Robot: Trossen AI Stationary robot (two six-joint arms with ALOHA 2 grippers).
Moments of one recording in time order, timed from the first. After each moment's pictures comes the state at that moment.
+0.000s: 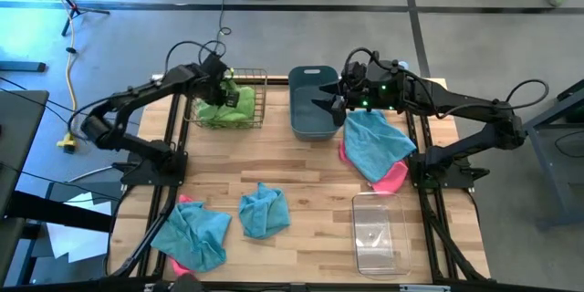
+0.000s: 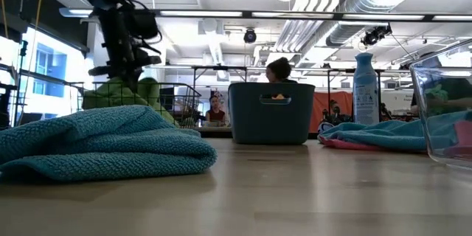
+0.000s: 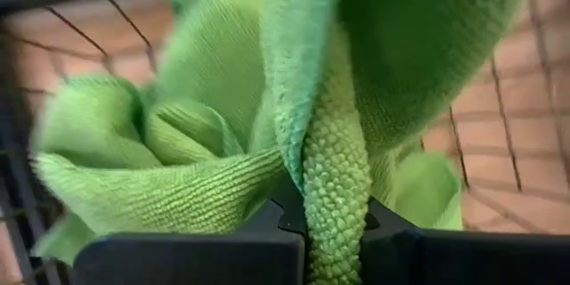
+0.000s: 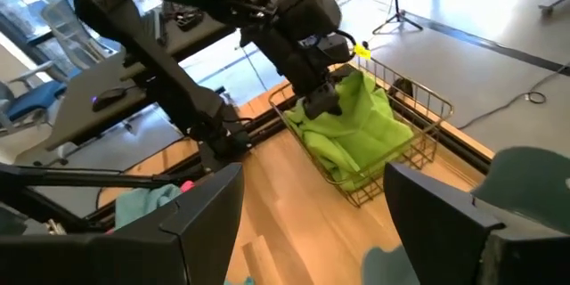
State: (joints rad) left arm 0.89 1.37 0.93 -0.78 -0.03 -0.41; right arm -0.19 1.29 1.39 -0.44 0.07 0.39
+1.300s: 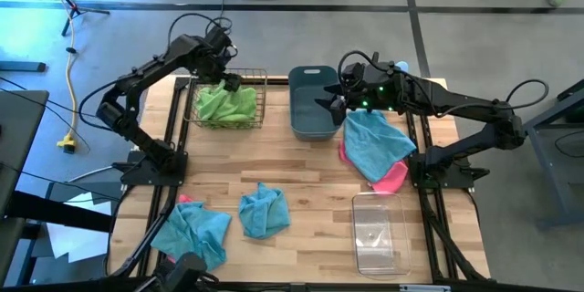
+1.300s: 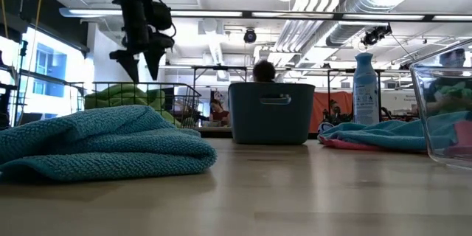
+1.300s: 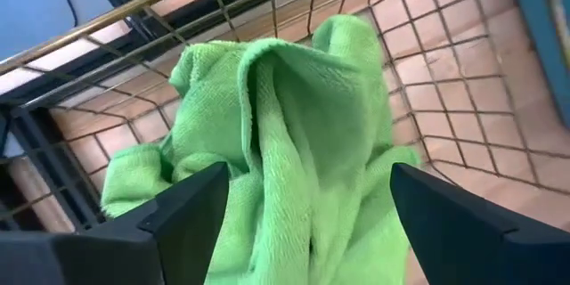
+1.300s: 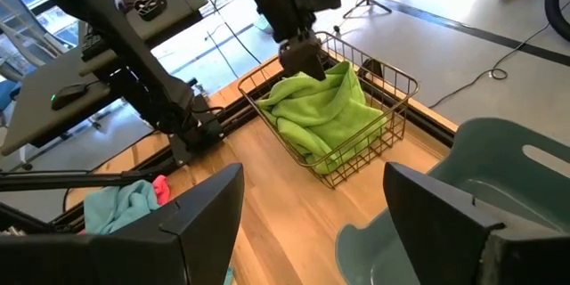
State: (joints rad) left arm 0.93 1.55 1.36 -1.10 0.02 -0.18; right arm -0.19 1.29 1.39 -0.51 0.14 0.43
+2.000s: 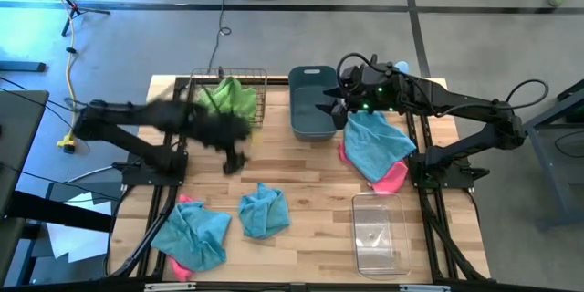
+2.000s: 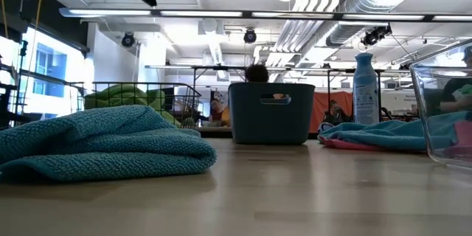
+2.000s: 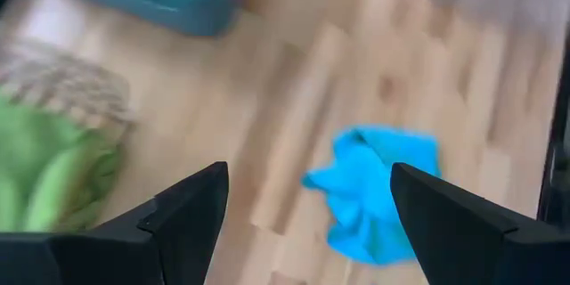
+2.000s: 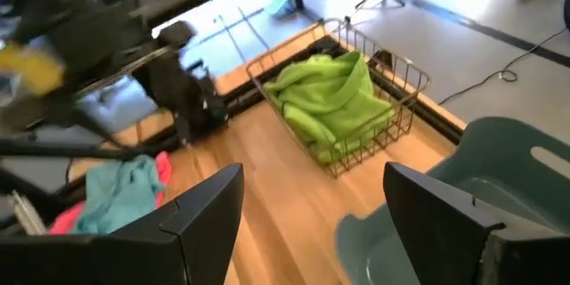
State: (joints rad) left arm -0.08 1.27 1.36 -1.10 -0.12 -0.38; right arm -0.19 1.29 1.39 -0.54 0.09 0.36
